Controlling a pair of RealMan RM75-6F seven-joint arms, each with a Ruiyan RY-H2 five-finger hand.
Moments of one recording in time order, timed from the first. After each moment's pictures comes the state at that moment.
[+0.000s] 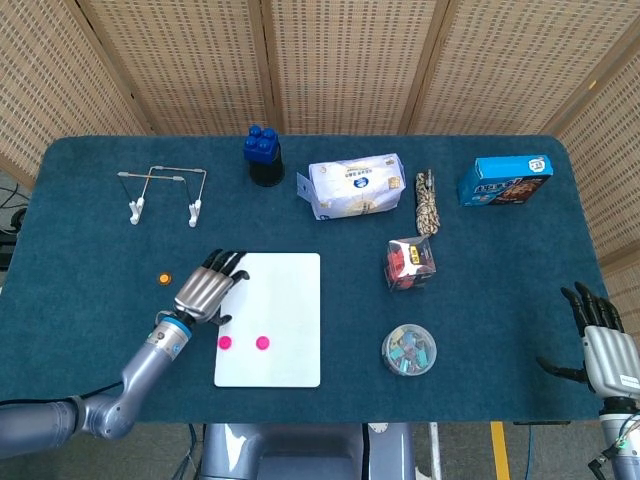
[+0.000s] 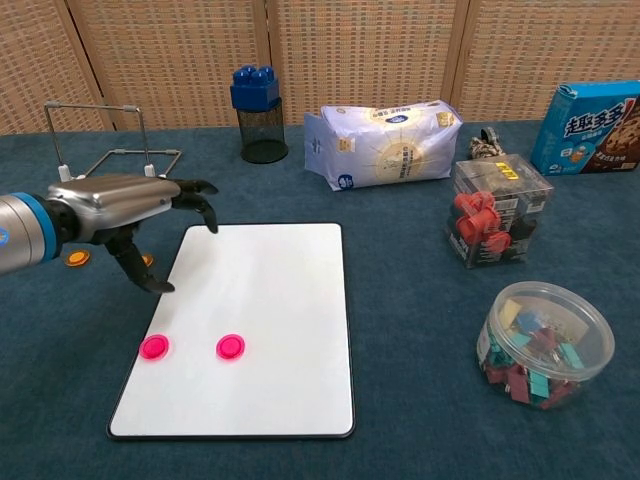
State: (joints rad) left arm -0.74 -1.50 -0.10 -1.54 1.01 0.92 0.50; right arm 0.09 -1.08 0.09 -1.66 -1.35 1.35 0.06
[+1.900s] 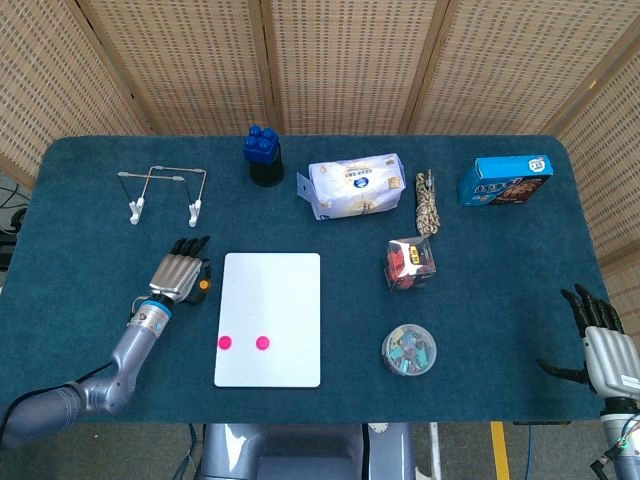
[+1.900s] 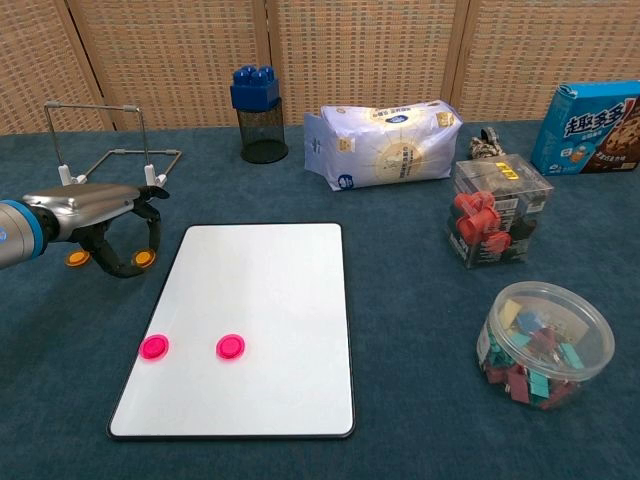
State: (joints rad) left arm -0.73 -1.58 -0.13 -1.27 0.96 0.84 0.37; right arm 0.10 -1.06 0.09 -1.67 -1.34 1.33 0.09
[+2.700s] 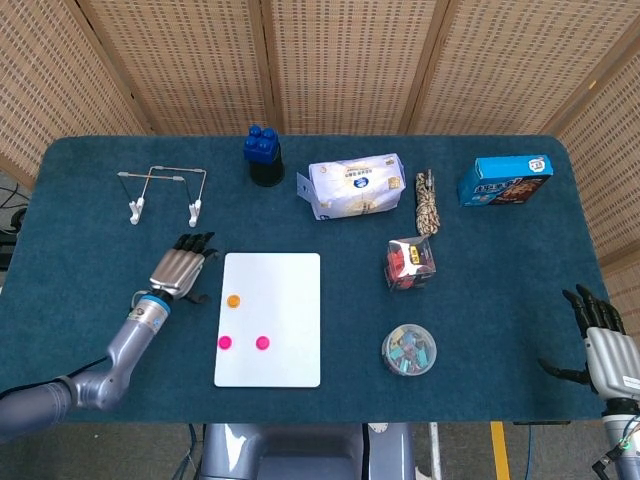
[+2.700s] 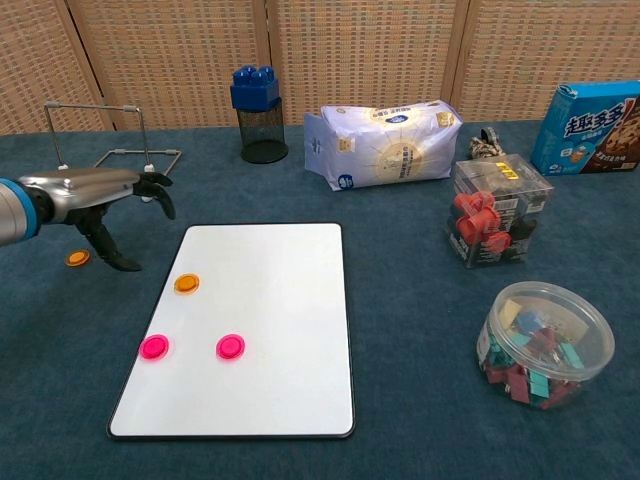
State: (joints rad) left arm -0.75 -1.50 -0.12 -1.32 0.95 0.81 0.34; right arm 0.09 -1.06 0.09 -1.66 -1.34 1.33 0.09
